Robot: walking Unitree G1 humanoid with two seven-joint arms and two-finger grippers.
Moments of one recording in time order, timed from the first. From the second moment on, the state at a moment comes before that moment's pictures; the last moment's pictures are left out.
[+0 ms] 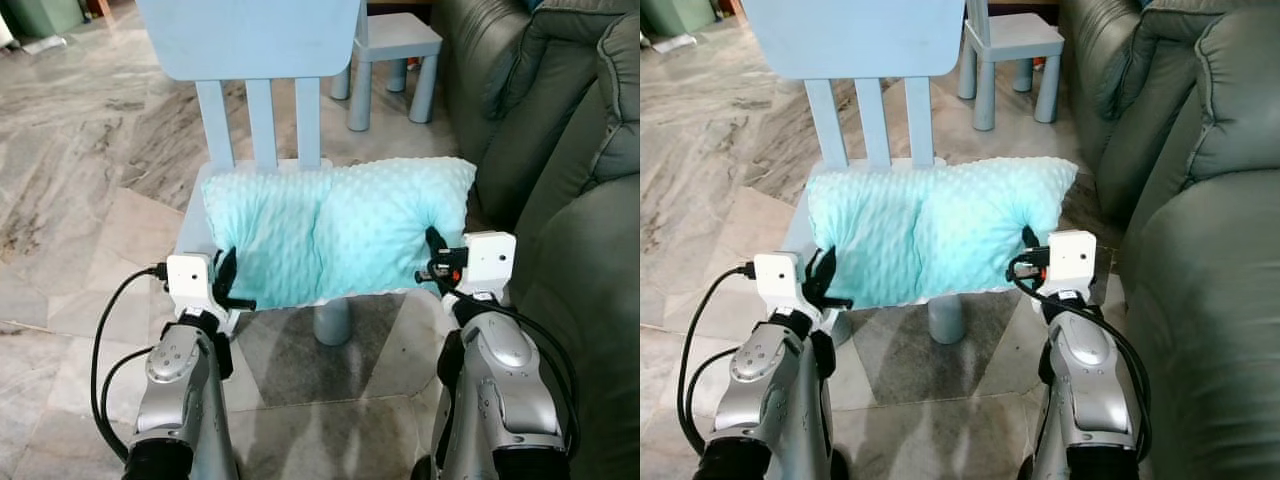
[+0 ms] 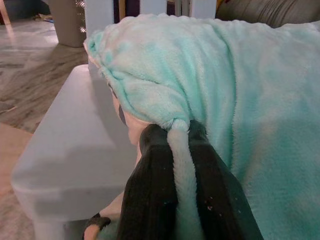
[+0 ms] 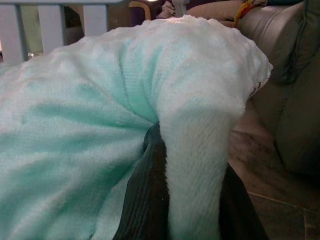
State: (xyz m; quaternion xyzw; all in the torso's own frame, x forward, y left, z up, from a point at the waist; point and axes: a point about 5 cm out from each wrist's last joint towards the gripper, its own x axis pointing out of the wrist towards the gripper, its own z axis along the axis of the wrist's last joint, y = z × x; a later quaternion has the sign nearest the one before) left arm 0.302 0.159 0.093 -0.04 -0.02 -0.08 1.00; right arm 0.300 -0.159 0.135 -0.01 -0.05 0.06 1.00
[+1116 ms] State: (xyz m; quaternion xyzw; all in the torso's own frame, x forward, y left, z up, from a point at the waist) left arm 0.304 0.152 0.094 -0.04 -0.01 -0.09 0.99; right arm 0.299 -0.160 0.137 0.01 -0.05 0.05 1.00
